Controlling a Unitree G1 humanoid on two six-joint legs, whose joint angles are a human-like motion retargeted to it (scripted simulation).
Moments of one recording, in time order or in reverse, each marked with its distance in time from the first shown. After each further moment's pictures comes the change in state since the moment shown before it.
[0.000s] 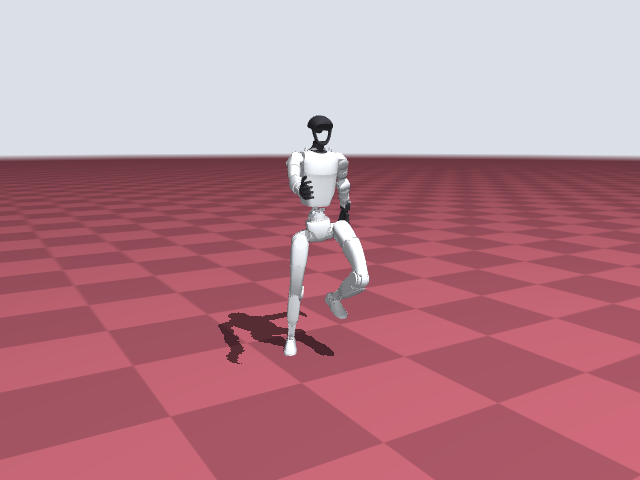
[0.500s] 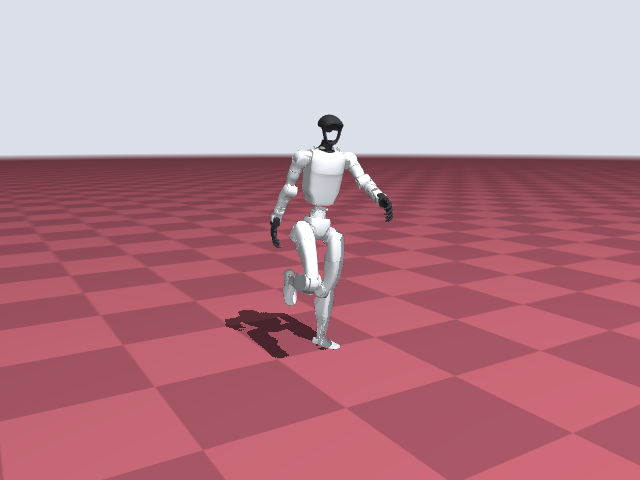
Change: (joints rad) left arm -1.624 -0.250 -0.137 -0.281 0.149 0.070 0.276; right arm 1.155 0.286 -0.084 0.545 -0.433 0.340 0.558; waist -0.446 0.302 0.095; left_leg 1.011 -0.054 -0.154 -1.941 0.444 -0.176; right_leg -0.901 0.122 -0.079 2.253 -0.171 -0.090
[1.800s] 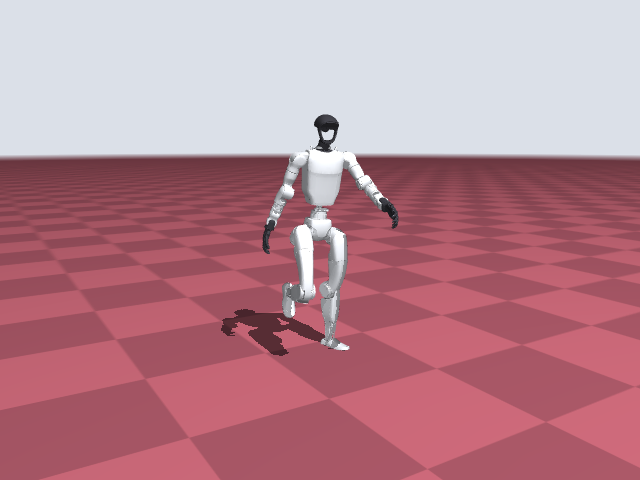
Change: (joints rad) left arm 0.150 0.086 0.067 0.076 0.010 -0.021 0.091; right arm -0.126 -0.128 0.011 0.037 0.070 -0.055 -0.170; waist -0.018 -0.046 -0.113; left_leg -0.098 -0.025 0.080 0.000 0.056 -0.071; right_leg 0.197 0.024 0.016 -0.330 -0.025 -0.038
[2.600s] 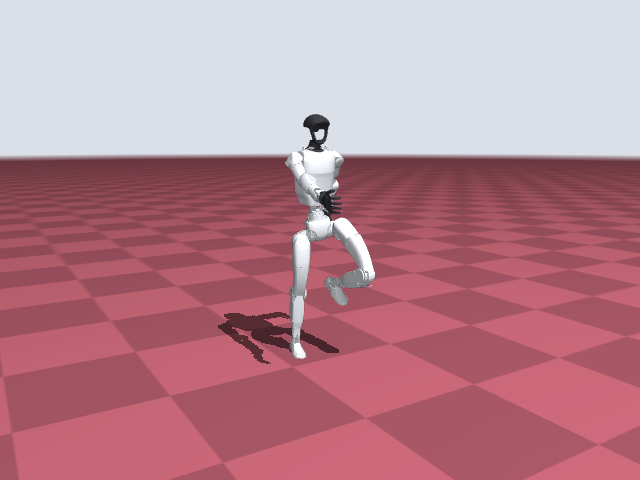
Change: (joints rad) left arm 1.461 -0.042 0.008 0.208 -0.218 -0.099 -0.256; right arm -1.128 -0.017 0.213 -0.295 0.344 -0.224 -0.363; waist 0.471 -0.257 0.054; left_leg -0.870 0.061 0.044 2.179 -0.533 0.279; right_leg 0.720 -0.119 0.172 -1.972 0.233 0.145
